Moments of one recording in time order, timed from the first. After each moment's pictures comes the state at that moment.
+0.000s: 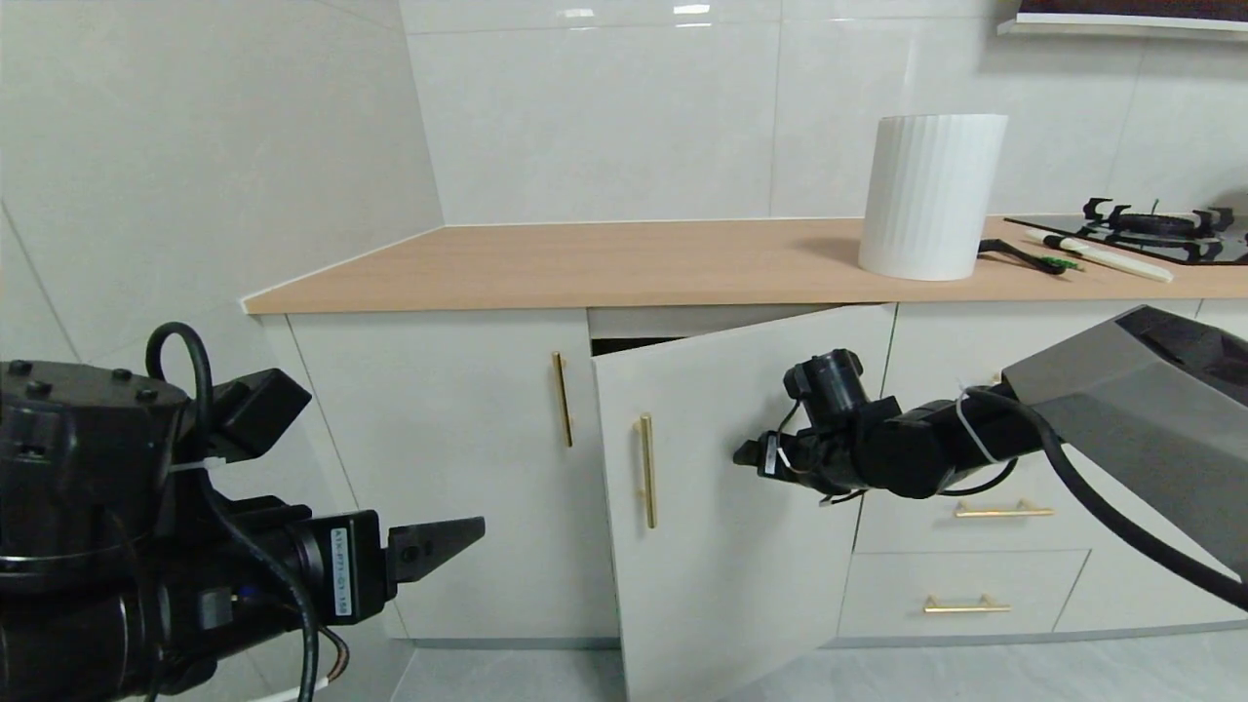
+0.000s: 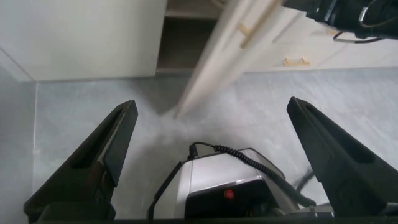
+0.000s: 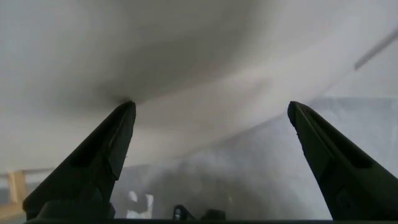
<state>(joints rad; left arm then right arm) -0.52 1.27 -0.68 0.01 0.11 -0.47 0.48 2.27 -1.38 -0.18 -0.13 0.53</state>
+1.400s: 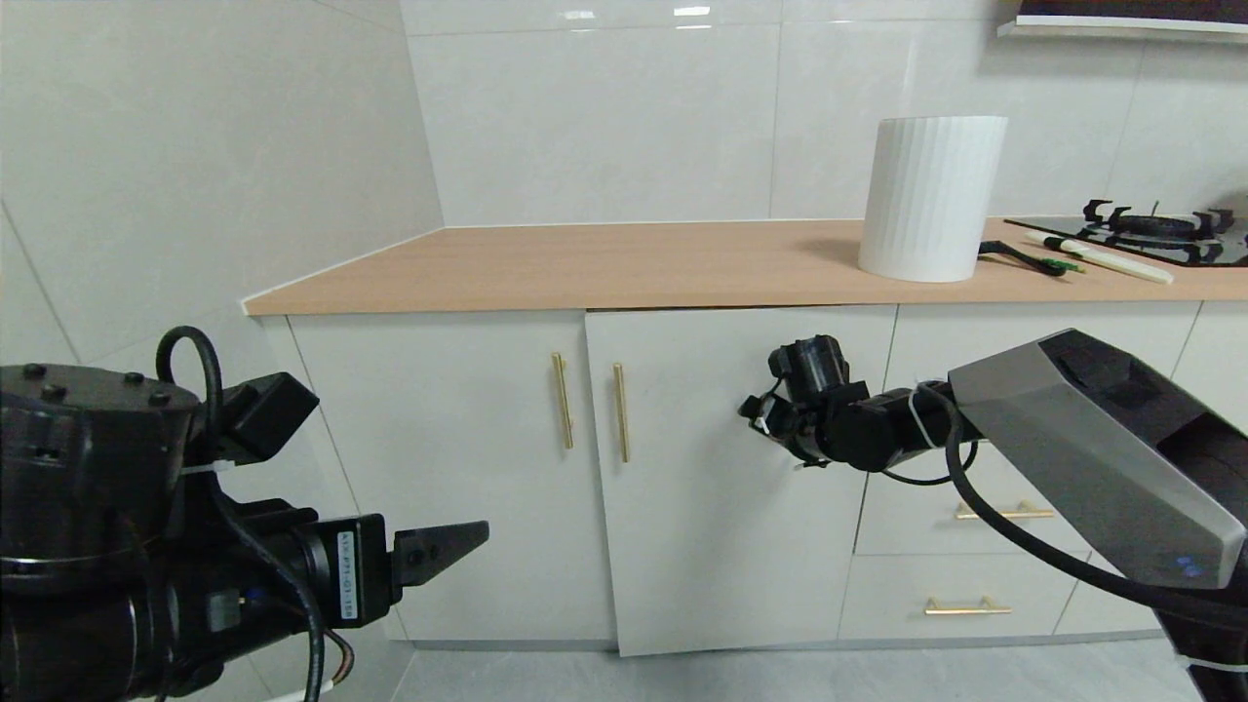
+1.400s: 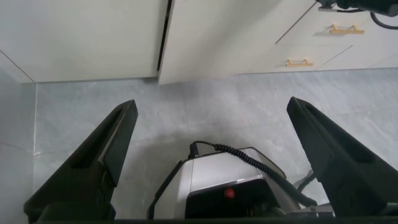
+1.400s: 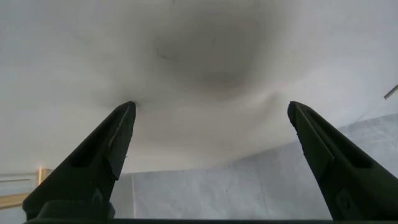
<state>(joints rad) -0.52 1.28 -0.68 0.01 0.11 -0.47 0.43 2.46 -1.68 -0.17 -0.27 0.79</state>
